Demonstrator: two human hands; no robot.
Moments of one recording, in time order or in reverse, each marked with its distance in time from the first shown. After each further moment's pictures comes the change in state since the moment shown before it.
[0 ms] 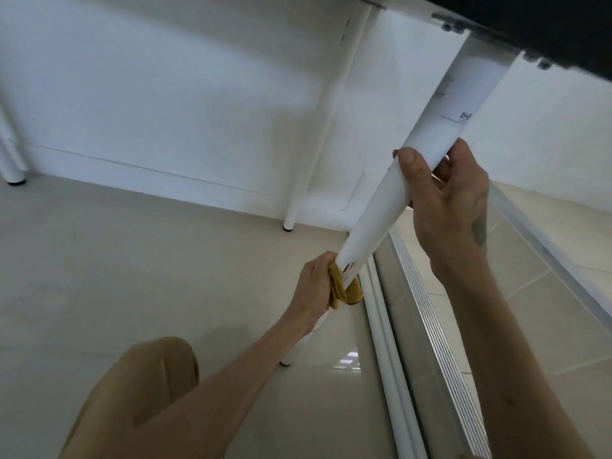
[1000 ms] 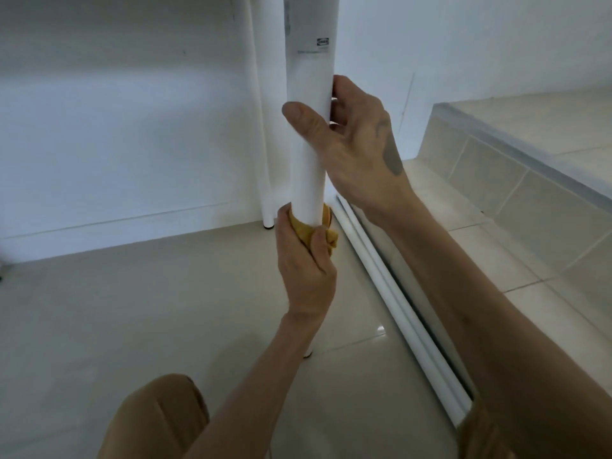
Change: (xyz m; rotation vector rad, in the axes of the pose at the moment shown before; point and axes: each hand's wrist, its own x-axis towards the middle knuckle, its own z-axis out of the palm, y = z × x) left_hand -0.004 -0.003 0.044 0.303 0.356 0.774; right_hand 0.003 0.005 -0.002 0.084 -0.067 0.024
